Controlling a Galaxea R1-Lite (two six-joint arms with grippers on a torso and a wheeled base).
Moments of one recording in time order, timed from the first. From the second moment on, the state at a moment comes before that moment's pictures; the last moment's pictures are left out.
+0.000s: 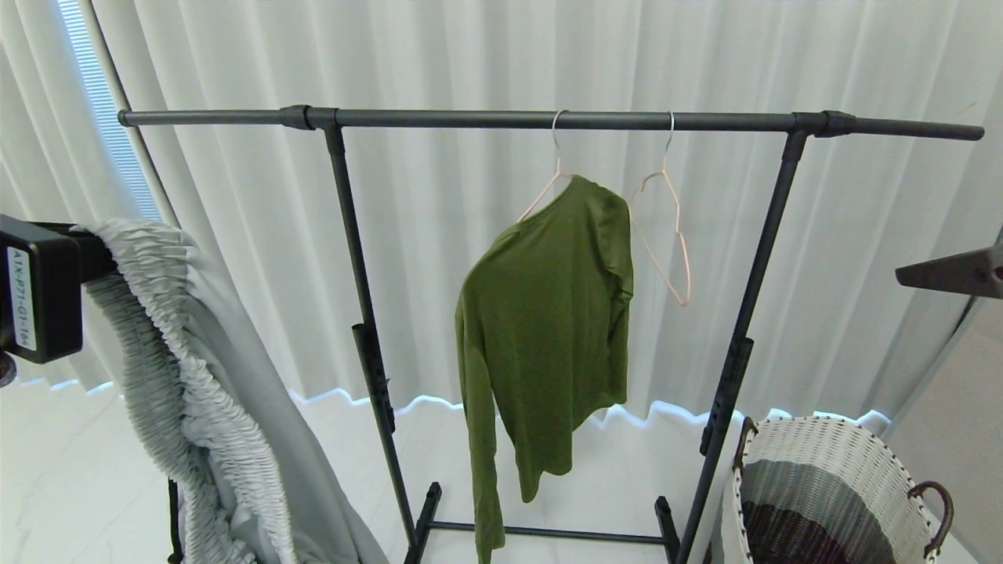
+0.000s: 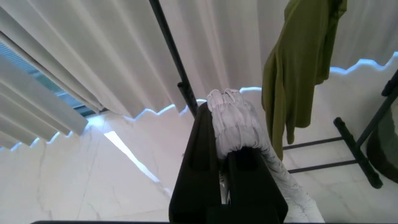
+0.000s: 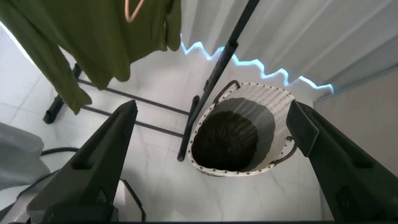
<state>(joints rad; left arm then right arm) -0.55 1.11 -1.20 0.43 0.41 0.15 0.57 1.29 -1.56 0.85 -0.35 0.08</state>
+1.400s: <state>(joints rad) -0.55 1.12 -1.20 0.43 0.41 0.16 0.53 1.32 -1.52 0.74 -0.35 0.09</state>
